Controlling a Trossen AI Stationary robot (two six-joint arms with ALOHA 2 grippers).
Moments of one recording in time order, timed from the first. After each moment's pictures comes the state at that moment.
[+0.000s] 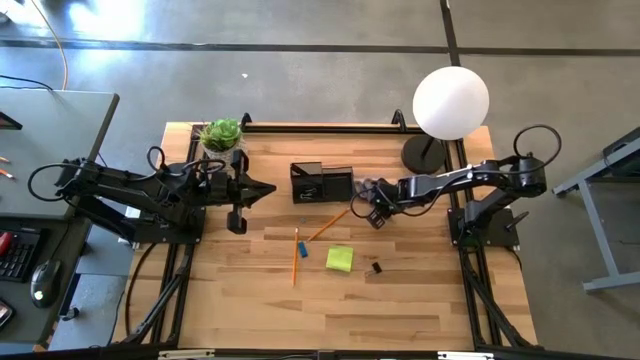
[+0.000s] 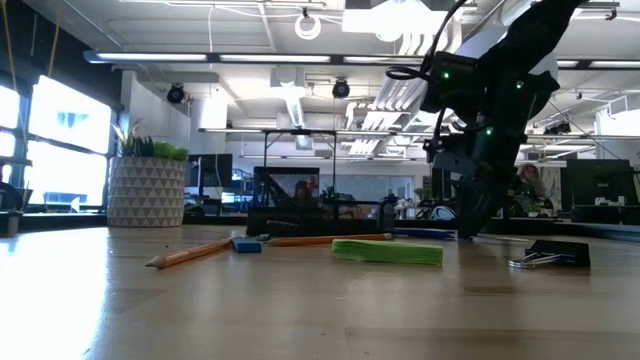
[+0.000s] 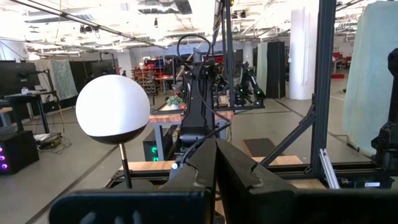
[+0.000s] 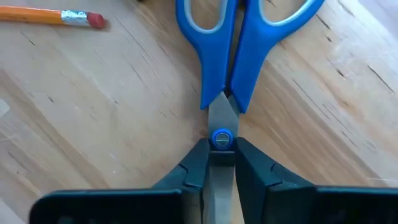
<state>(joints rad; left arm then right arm) -0.04 0.81 0.64 0.32 -0.20 0.11 -0.14 1.53 0.70 -0.42 0.14 0.63</state>
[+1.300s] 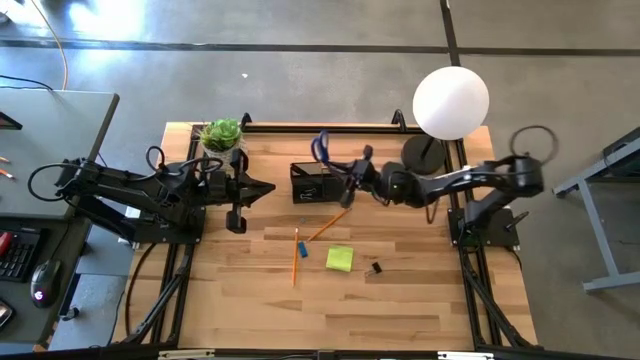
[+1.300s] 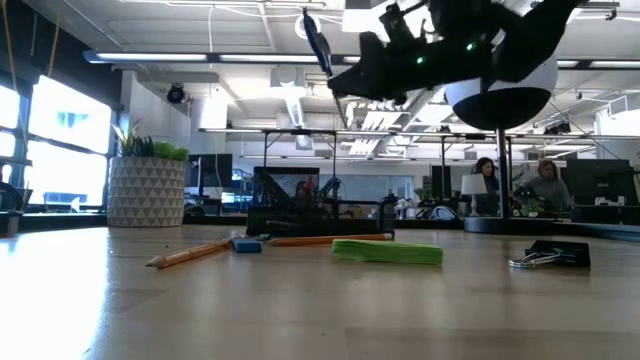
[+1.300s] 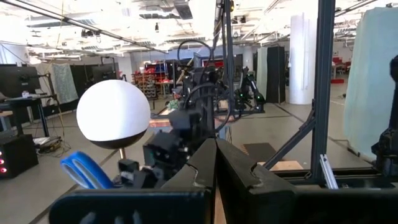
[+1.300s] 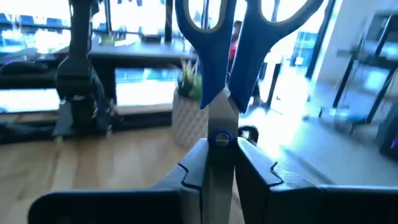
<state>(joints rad) -0.04 0.81 0.64 0.34 -0.20 0.11 -0.12 1.57 0.70 0.87 0.29 -0.11</state>
